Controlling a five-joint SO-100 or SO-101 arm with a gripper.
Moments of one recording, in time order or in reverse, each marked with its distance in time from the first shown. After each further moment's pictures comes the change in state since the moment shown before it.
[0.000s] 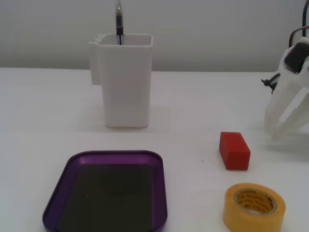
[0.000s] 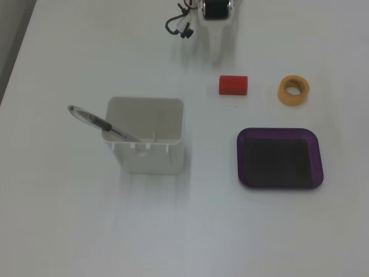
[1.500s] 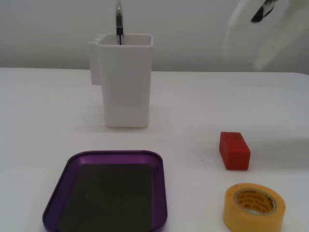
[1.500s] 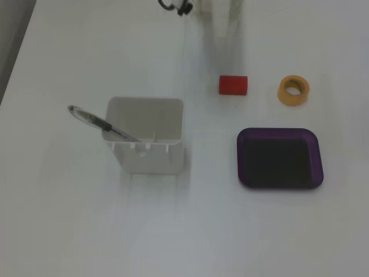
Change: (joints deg) arm -3.3 -68.0 -64.8 9.4 -1.5
